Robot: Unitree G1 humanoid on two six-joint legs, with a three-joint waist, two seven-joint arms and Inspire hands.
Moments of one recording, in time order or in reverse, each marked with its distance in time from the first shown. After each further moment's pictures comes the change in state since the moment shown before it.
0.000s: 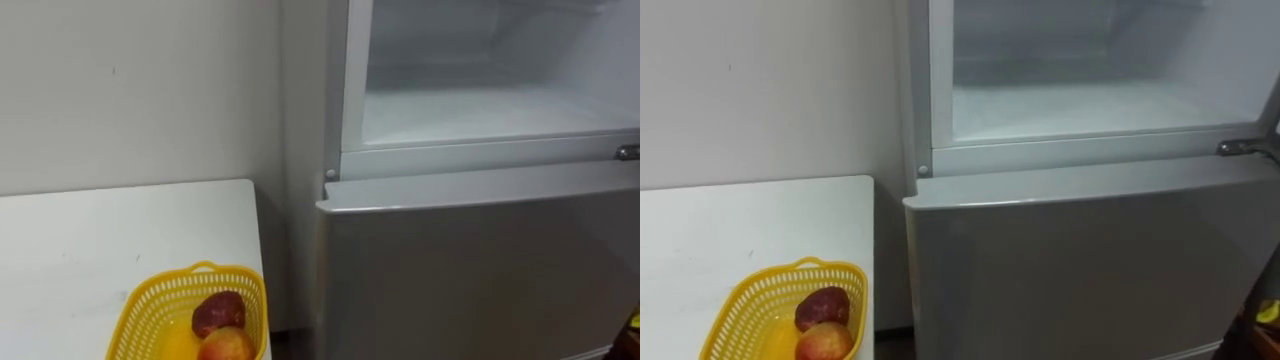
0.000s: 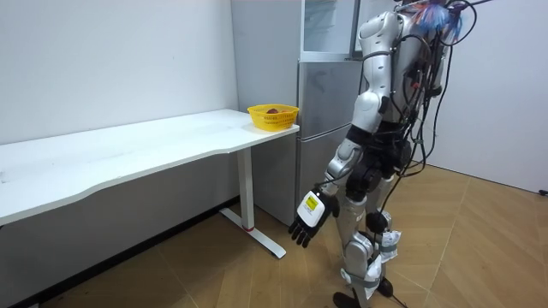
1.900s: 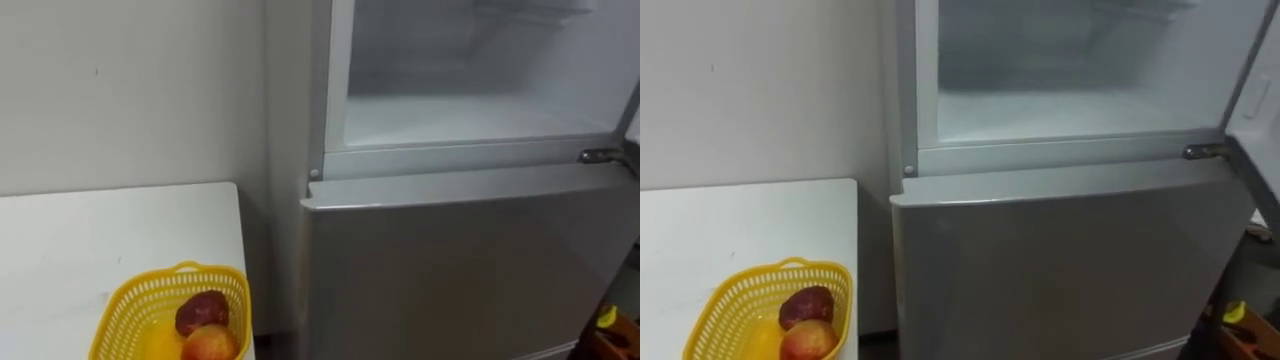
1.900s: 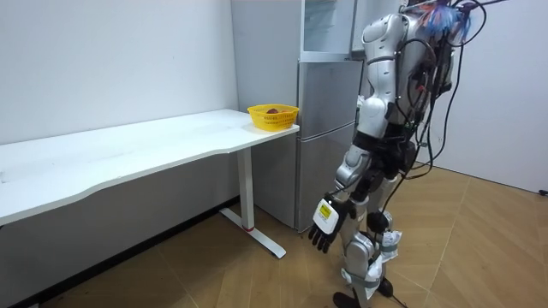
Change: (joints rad) left arm 0.008 -0.024 0.106 0.070 0.105 -0.022 -0.144; right arm -0.005 -0.046 0.195 -0.126 -0.434 0.173 0.648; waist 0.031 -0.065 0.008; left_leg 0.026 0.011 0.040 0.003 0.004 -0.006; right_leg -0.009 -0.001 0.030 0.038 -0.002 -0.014
